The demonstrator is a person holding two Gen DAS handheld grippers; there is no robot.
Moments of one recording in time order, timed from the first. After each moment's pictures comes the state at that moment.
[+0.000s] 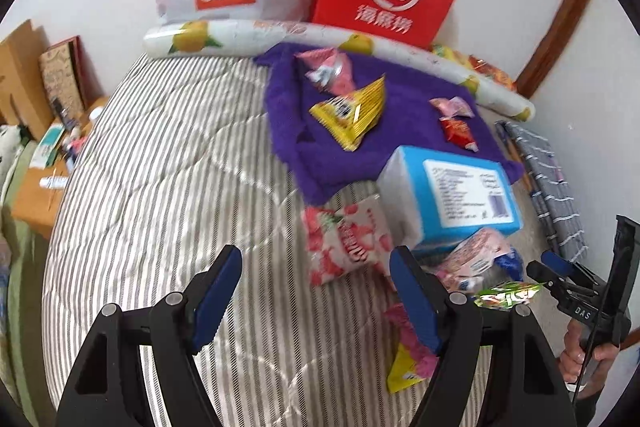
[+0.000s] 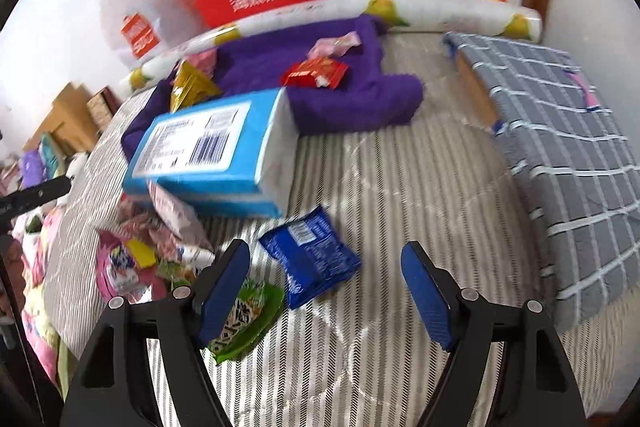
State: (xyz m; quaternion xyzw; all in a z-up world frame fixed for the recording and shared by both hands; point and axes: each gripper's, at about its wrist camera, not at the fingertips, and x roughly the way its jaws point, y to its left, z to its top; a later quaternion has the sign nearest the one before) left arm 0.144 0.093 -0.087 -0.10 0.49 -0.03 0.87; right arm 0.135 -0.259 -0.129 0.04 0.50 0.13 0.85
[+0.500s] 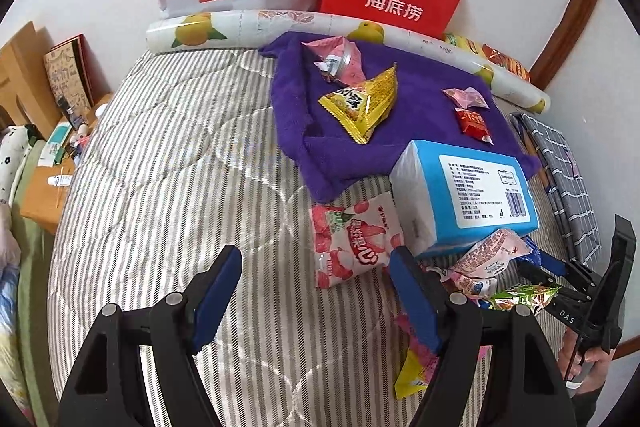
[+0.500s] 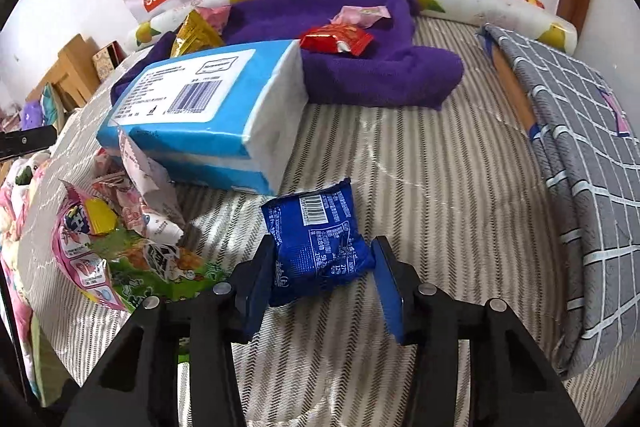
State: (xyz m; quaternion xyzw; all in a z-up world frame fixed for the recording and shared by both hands) left arm 0.155 0.085 -0.092 -0.08 0.50 -0.01 0.86; right arm 0.145 -0.252 -0.157 -0.01 0.51 0.15 0.85
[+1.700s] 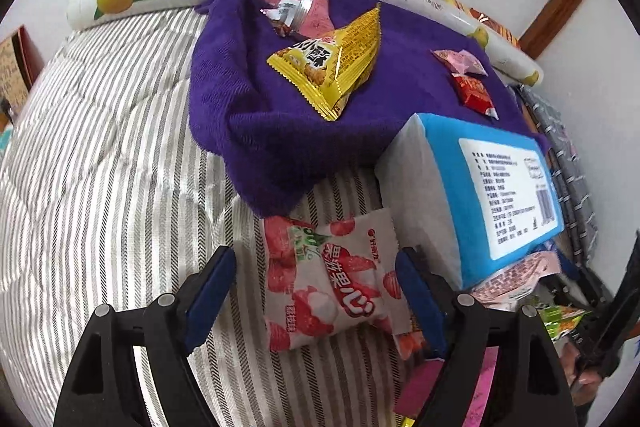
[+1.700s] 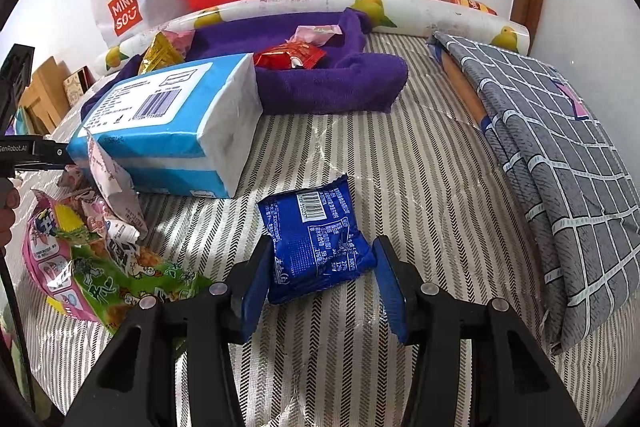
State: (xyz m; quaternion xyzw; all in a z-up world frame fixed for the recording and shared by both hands) left arm 0.215 0.058 -0.153 -0.08 0.54 -0.08 0.83; right arm 0.133 -0.261 -0.165 -0.01 0.47 0.08 0.88
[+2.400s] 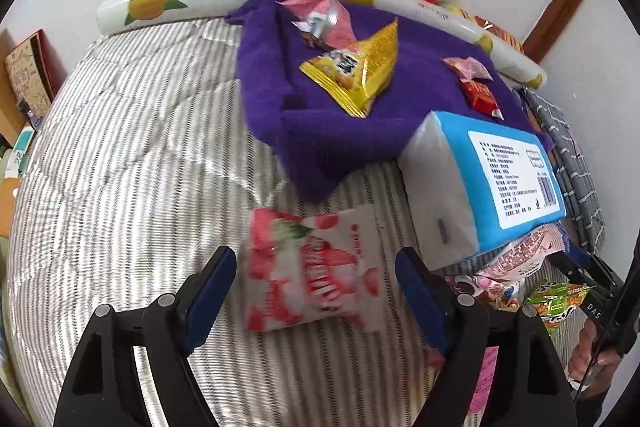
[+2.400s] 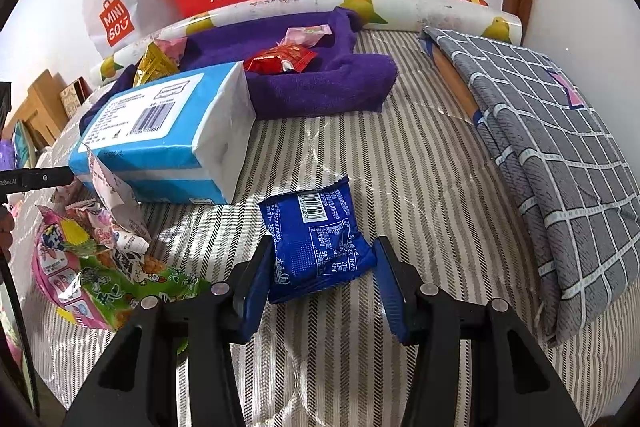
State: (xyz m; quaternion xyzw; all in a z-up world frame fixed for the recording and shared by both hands) left arm 0.195 0.079 -0.144 -0.07 0.53 -0.06 0.84; right arm 0.130 -0.269 -0.159 0.01 0.48 0.07 0.88
